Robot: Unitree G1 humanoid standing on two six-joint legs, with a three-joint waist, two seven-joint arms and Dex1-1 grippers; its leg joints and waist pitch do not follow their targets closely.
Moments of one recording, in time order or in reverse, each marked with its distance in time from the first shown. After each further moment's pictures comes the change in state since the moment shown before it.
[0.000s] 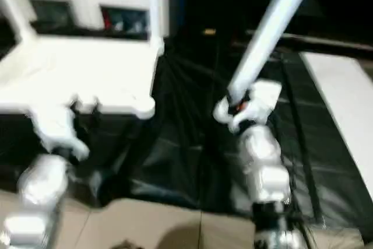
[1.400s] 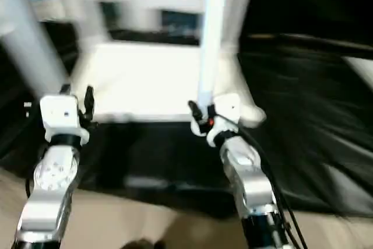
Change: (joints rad) left arm -0.129 -0.033 0.042 0.051 0.125 -0.004 0.113; right arm 0.054 -0.002 0.117 -0.061 -0.102 0.045 0.118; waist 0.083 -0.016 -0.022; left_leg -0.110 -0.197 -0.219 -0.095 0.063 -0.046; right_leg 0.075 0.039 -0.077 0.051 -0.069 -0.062
